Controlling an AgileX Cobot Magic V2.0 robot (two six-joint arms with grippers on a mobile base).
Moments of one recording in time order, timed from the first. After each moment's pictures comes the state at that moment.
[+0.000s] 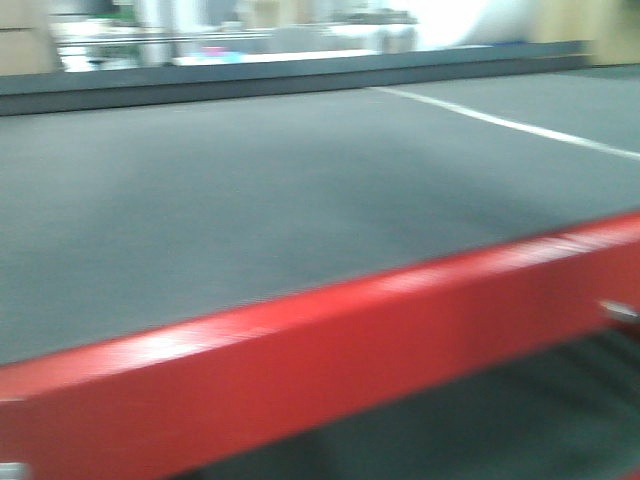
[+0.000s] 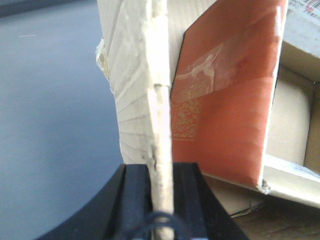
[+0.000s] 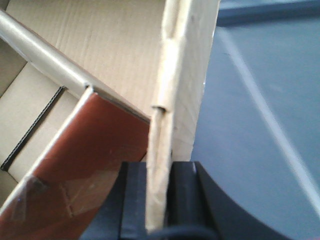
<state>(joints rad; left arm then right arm) -0.27 1.46 -2.06 -0.06 1.19 -0.13 0.23 1.31 -1.82 0.20 1.00 -0.08</state>
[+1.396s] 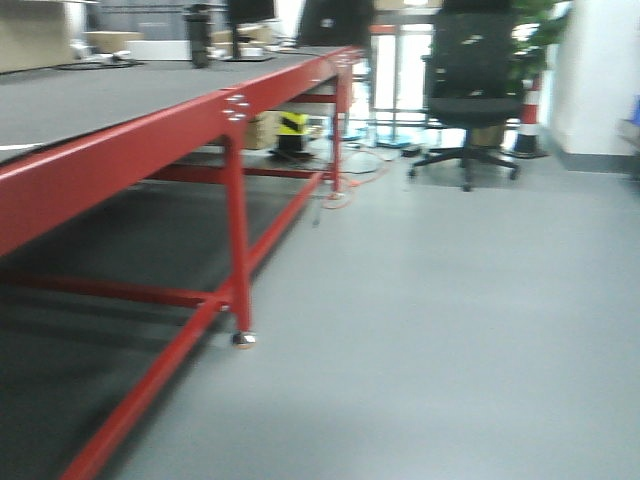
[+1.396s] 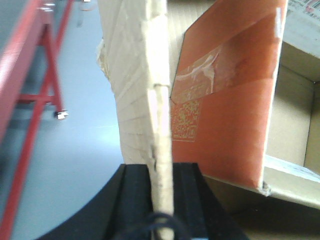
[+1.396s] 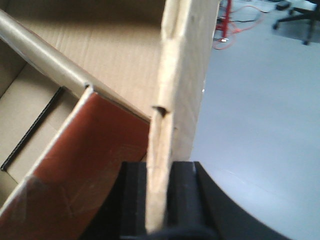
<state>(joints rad) -0.27 1.46 -2.06 -0.06 1.19 -0.13 0.23 1.31 -1.82 0.20 1.00 -0.08</state>
